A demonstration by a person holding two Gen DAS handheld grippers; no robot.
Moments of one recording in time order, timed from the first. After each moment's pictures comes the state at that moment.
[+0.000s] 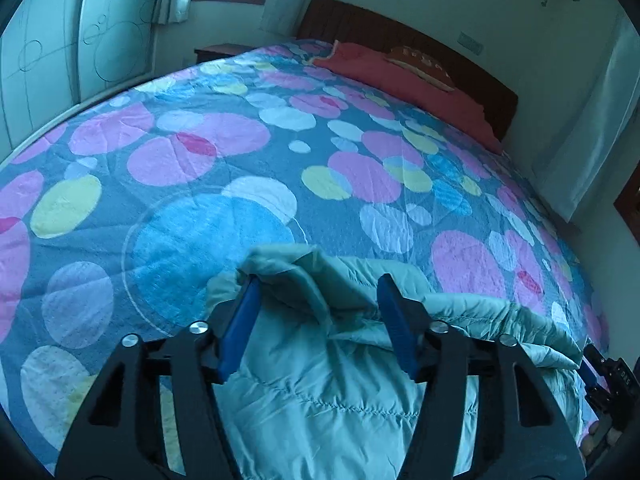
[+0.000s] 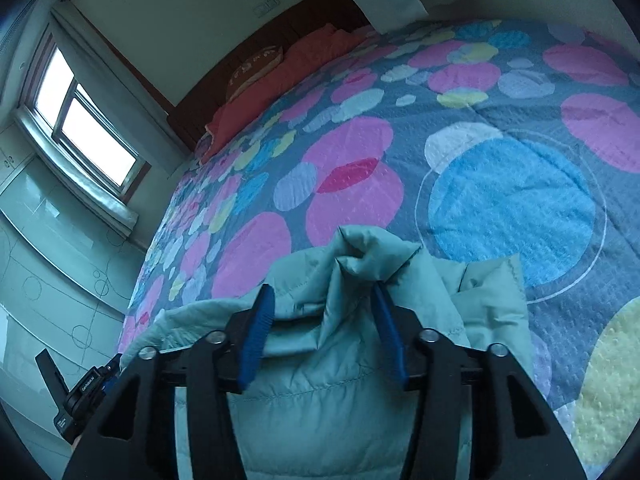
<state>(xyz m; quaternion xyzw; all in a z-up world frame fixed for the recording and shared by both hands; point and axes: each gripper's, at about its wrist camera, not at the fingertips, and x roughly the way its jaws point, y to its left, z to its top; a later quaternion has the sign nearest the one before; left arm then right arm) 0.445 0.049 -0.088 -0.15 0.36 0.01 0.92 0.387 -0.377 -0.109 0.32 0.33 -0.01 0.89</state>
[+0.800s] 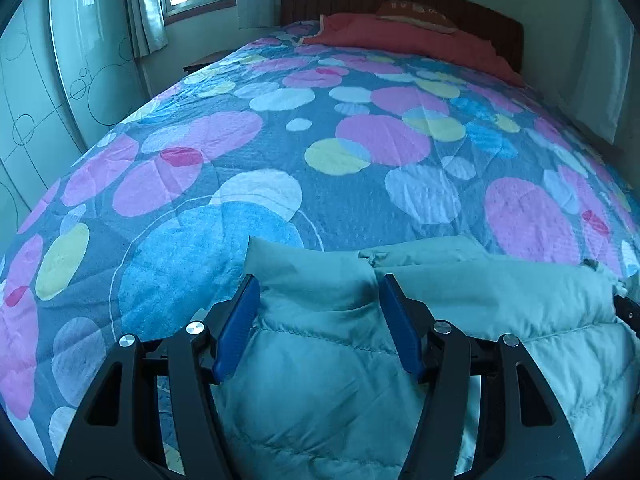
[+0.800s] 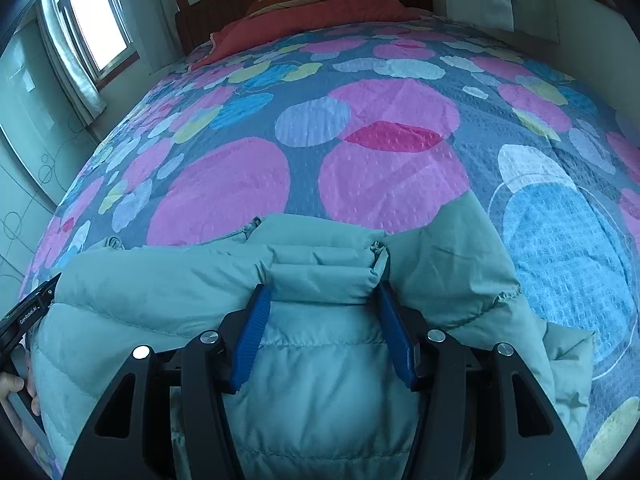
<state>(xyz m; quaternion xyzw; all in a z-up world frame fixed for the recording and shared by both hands) 0.494 0.017 -0.127 -0.02 0.40 0.03 0.92 0.462 -0.318 -0.143 0.12 0.44 -0.02 0.89</state>
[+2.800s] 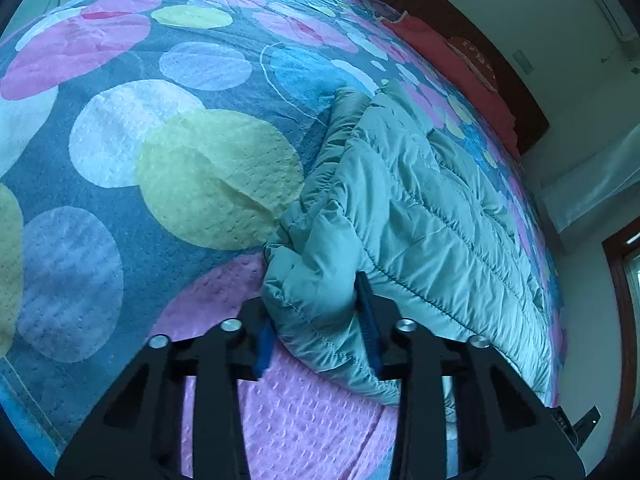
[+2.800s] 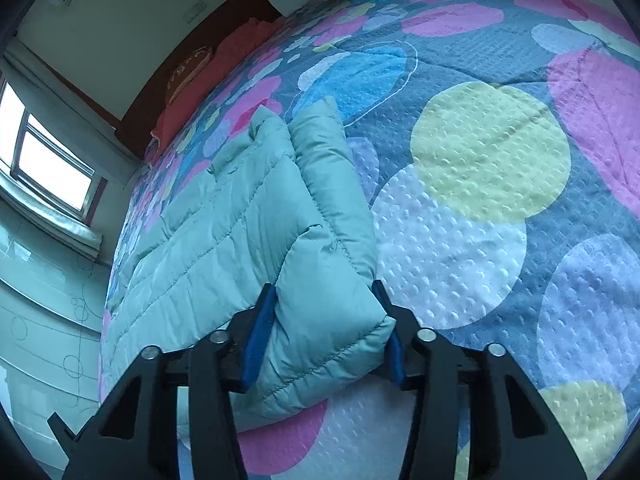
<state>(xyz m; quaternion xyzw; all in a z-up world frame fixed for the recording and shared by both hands) 0.296 0.083 -0.159 -0.30 0.44 0.03 0.84 0.255 -0.369 -0.167 0.39 0.38 -0.10 0.83</state>
